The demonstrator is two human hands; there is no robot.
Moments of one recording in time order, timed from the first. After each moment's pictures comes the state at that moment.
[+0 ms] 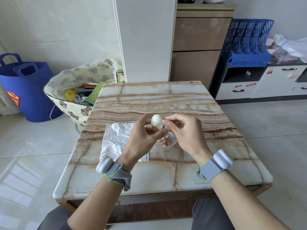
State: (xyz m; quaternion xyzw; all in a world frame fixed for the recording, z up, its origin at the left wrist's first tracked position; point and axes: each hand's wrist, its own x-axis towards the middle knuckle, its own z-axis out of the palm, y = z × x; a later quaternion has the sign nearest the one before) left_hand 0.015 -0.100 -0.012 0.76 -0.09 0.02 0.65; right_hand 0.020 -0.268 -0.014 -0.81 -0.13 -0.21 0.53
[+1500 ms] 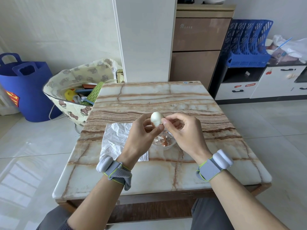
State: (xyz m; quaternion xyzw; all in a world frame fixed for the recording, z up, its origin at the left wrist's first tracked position) left_hand 0.013 -0.100 -0.007 0.74 -0.09 0.02 0.66; right_hand 0.018 -0.266 -0.015 -0.81 -0.12 -0.21 0.54
